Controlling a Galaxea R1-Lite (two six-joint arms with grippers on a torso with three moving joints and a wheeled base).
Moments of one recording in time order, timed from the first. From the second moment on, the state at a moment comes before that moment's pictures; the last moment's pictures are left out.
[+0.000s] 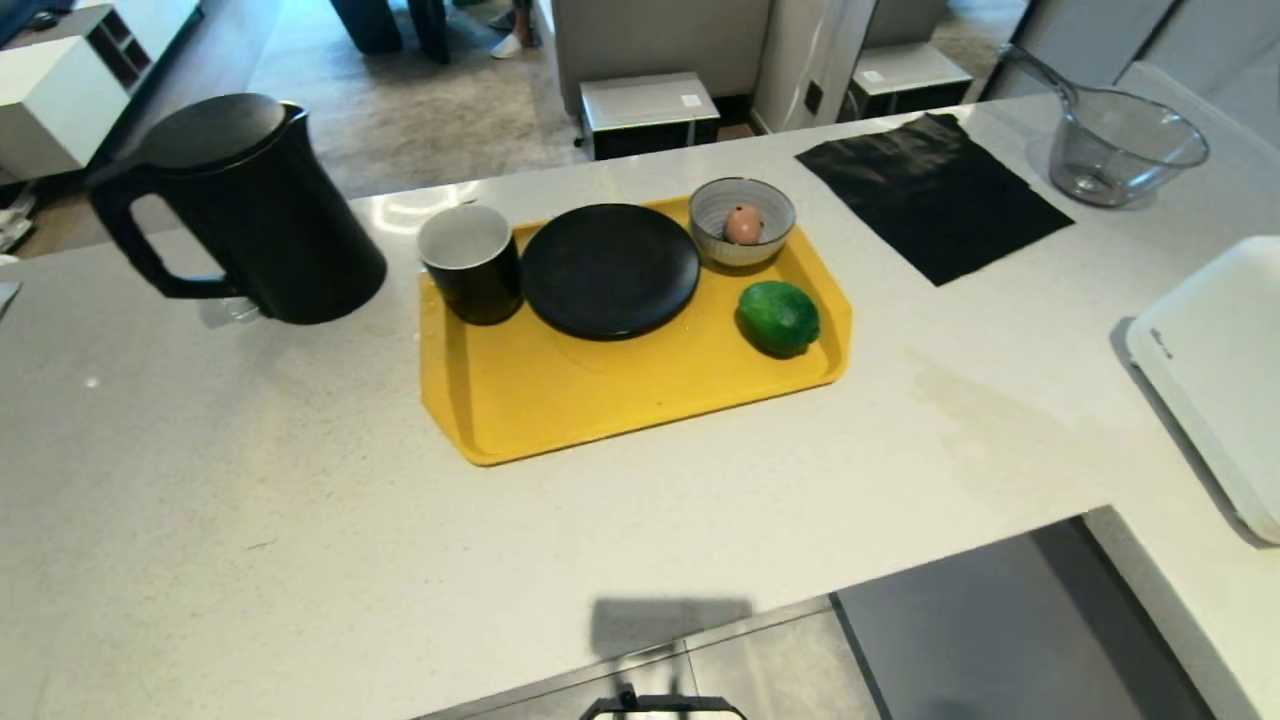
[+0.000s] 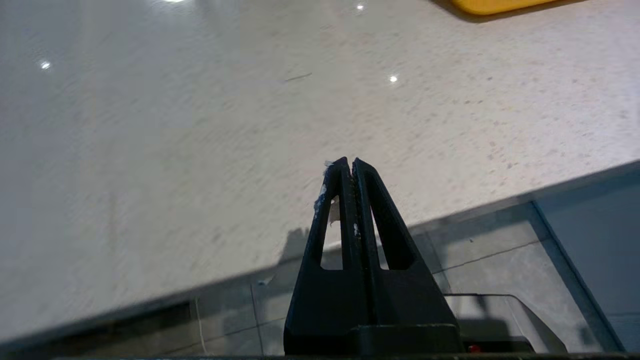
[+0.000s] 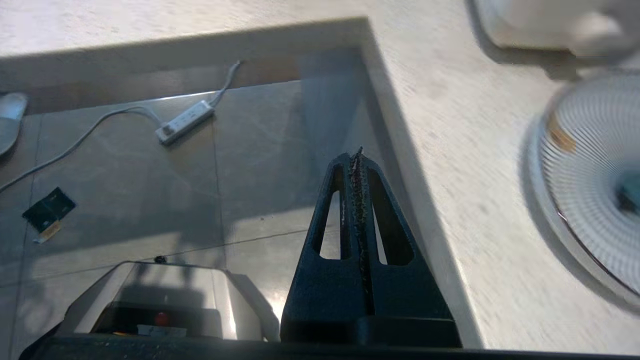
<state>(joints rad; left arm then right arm) 0.00 0.00 0.00 -0.05 0.01 -0.02 0.01 0.00 -0.01 0.02 0.00 -0.03</state>
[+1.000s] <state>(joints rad) 0.00 0.00 0.00 -0.05 0.01 -0.02 0.01 0.00 -0.01 0.02 0.01 -0.08</state>
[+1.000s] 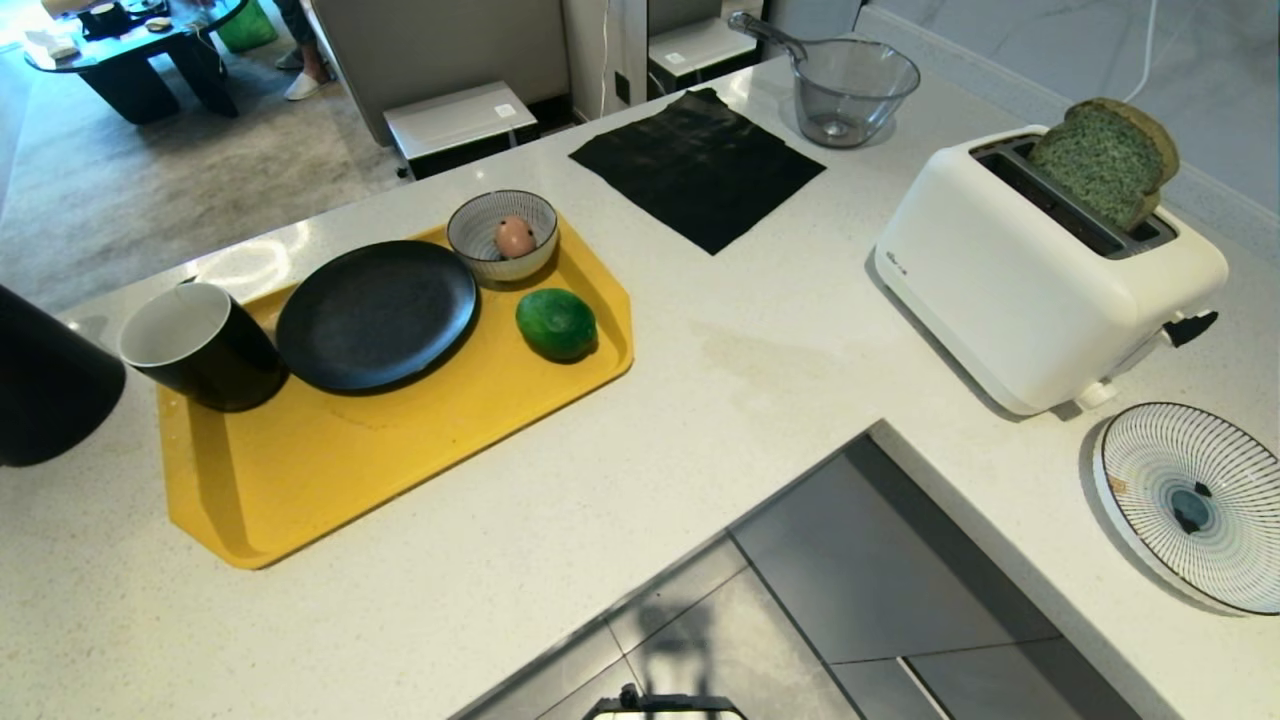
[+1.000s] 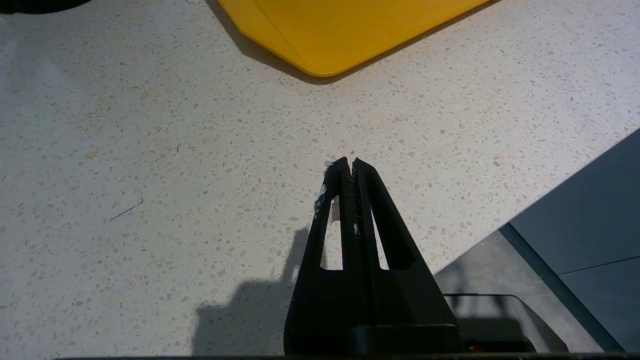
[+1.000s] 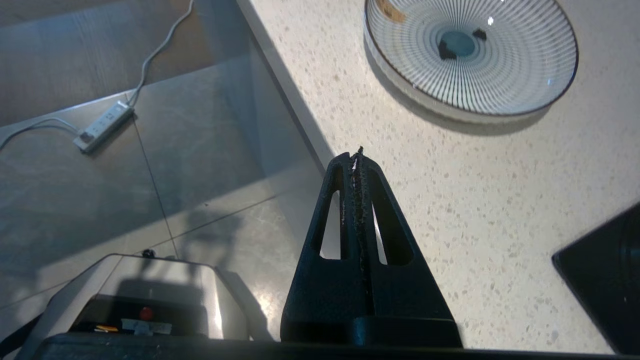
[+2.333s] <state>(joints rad) 0.00 0.00 0.00 -0.05 0.01 -0.02 0.00 1.32 -1.28 -0.04 0.11 0.05</state>
